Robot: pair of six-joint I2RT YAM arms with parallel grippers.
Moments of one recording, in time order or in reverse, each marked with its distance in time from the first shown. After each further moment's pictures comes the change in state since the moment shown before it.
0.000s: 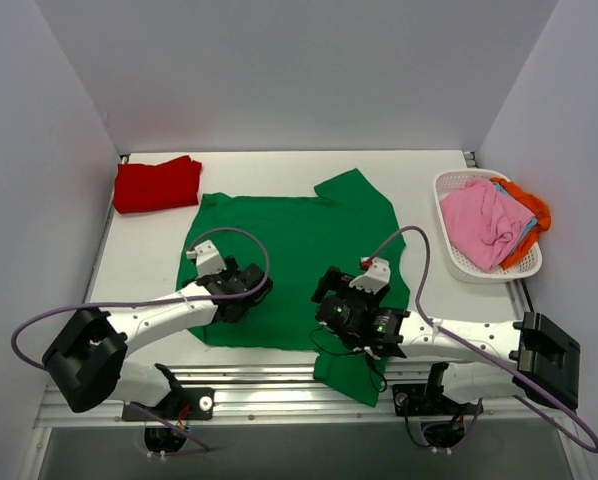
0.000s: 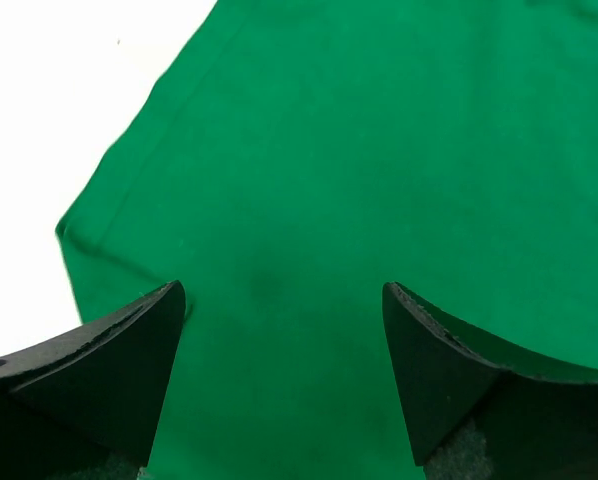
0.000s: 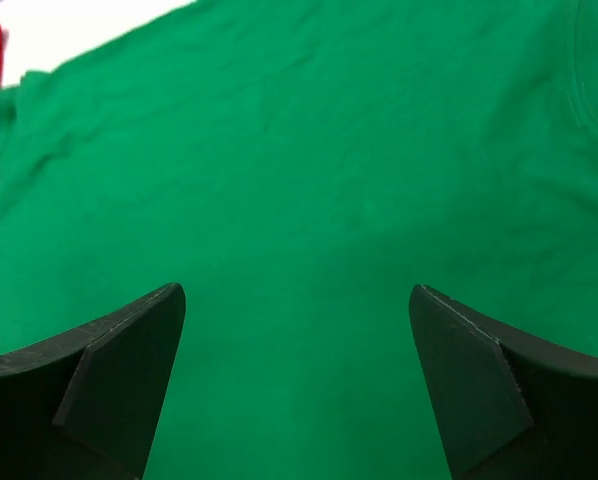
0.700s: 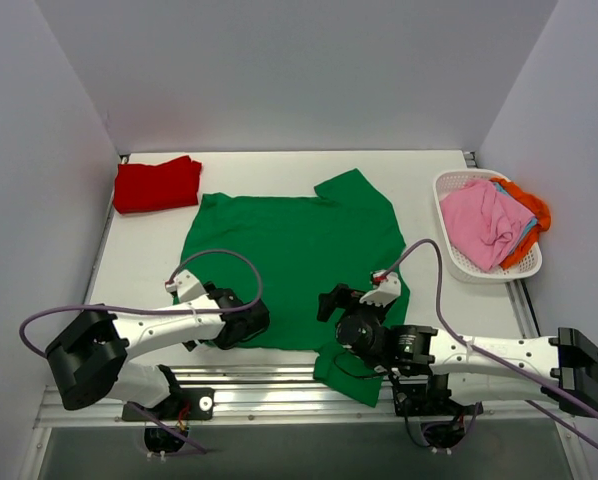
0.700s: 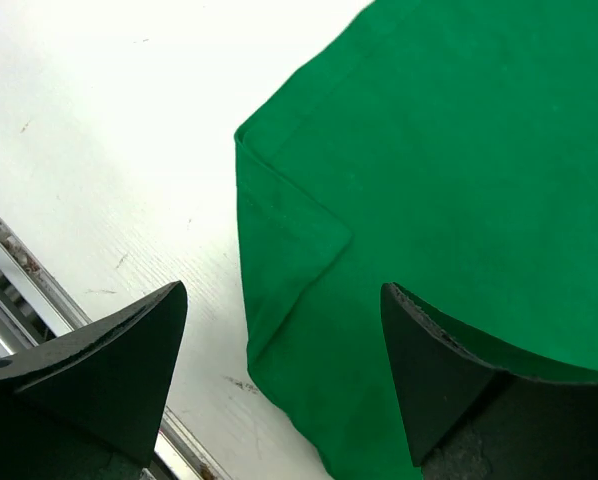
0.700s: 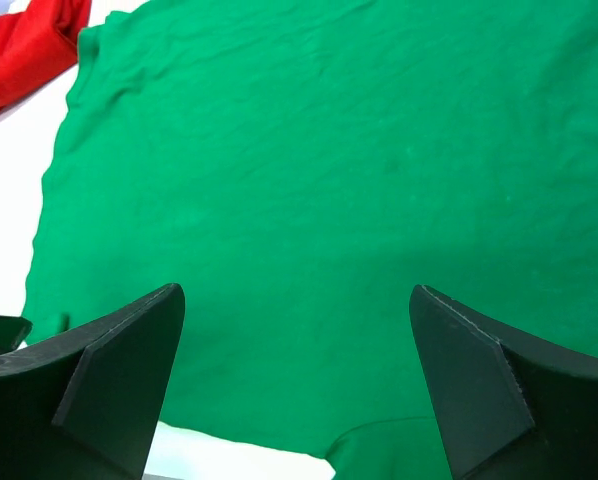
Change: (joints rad) left arm -0.210 0.034 -0.015 -0.623 0.007 -0.727; right arm 0.137 -0.203 -0.113 -0.006 -0.048 -0.005
